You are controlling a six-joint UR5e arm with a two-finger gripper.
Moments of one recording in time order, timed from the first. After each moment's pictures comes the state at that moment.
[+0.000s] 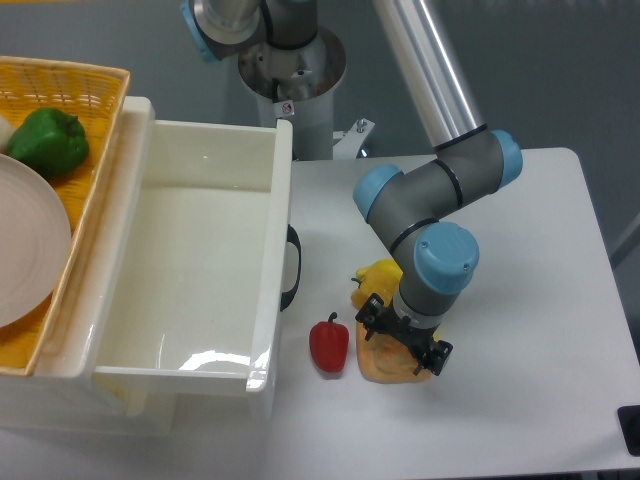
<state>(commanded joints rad) 2.54 -2.19 -1.52 -0.99 1.43 1.14</state>
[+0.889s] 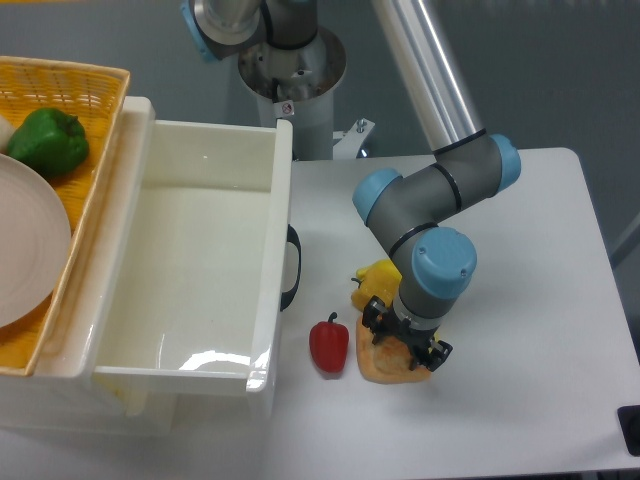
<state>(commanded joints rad) 2.54 -2.19 -1.52 -0.99 1.44 1.11</state>
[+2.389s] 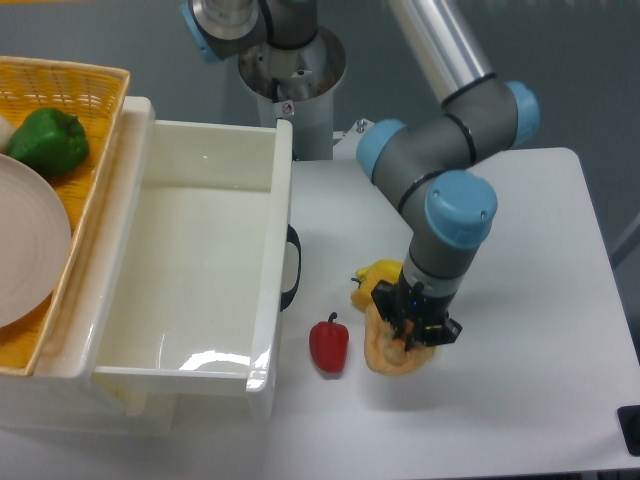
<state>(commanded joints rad) 2.56 -1.99 -1.48 -1.19 1.38 1.13</state>
